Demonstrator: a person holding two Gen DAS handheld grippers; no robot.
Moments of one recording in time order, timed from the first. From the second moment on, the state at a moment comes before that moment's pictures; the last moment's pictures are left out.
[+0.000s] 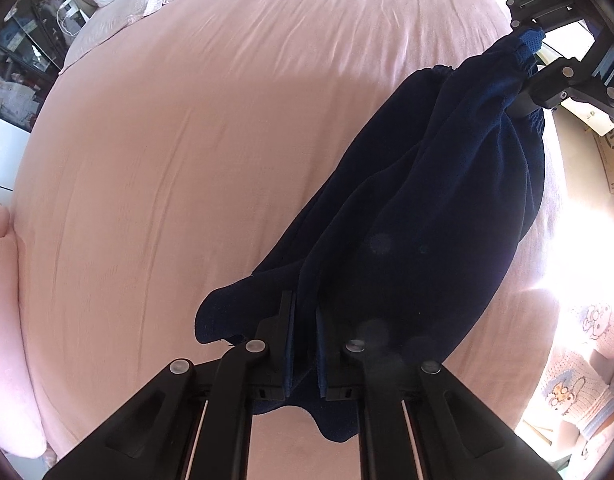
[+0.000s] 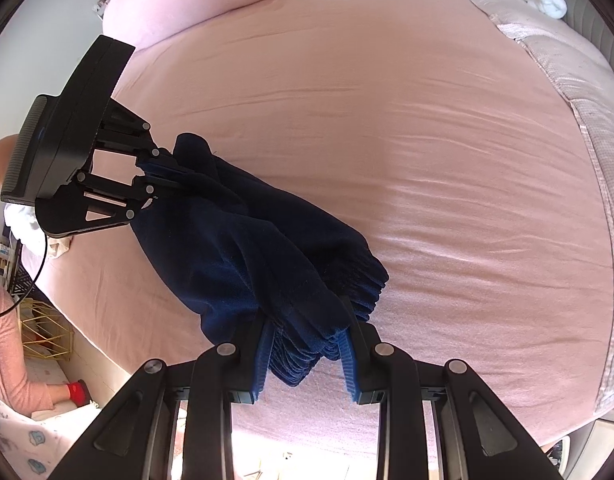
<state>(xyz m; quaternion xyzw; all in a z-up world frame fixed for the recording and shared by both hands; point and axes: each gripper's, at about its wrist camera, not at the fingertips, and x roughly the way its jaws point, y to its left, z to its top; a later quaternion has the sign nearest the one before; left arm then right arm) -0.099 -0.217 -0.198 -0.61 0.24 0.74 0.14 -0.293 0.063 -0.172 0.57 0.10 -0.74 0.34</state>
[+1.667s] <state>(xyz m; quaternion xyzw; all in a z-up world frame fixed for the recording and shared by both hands) -0.068 -0.315 -0.189 -0.55 -0.22 0.81 -0.05 -0.341 0.106 -0.246 0.65 -0.19 -0.68 0.28</state>
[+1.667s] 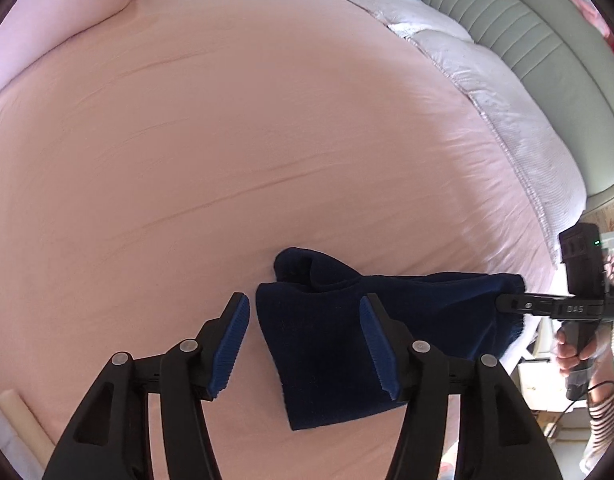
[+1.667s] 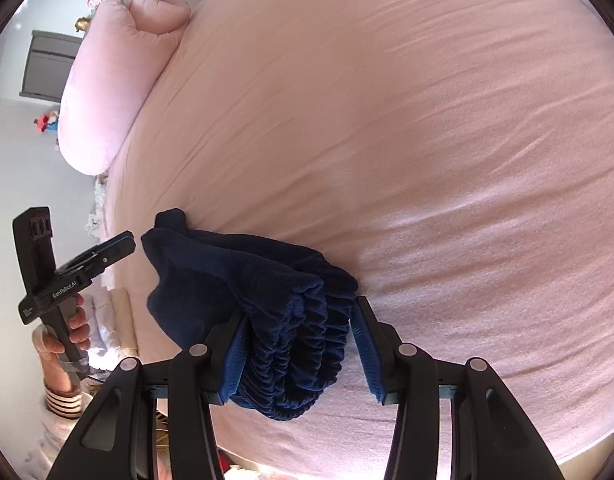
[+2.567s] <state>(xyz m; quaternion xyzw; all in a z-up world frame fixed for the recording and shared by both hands) 0.074 -0.296 -0.199 -0.50 -0.45 0.74 0.03 -0.298 0.119 -0.275 0.68 -0.39 -0.59 0.21</state>
